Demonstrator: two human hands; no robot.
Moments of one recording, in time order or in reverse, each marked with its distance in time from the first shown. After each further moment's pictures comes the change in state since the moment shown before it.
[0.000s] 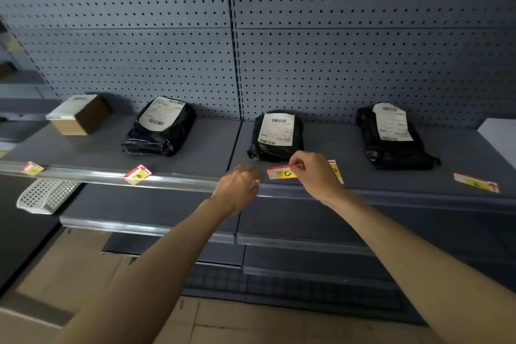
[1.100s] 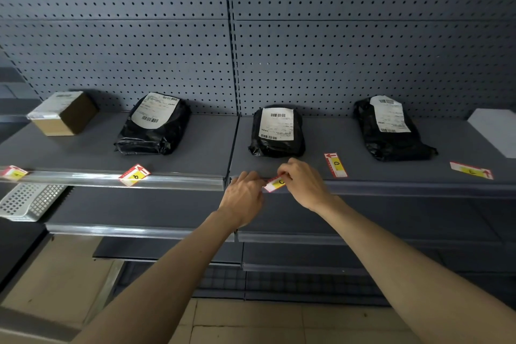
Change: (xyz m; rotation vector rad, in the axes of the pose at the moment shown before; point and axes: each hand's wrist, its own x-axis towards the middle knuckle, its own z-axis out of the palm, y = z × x) left_hand -0.016 -0.007 0.025 0.006 0.049 0.099; right_hand -0.006 -0.009 0.049 -0.272 -0.066 -0.056
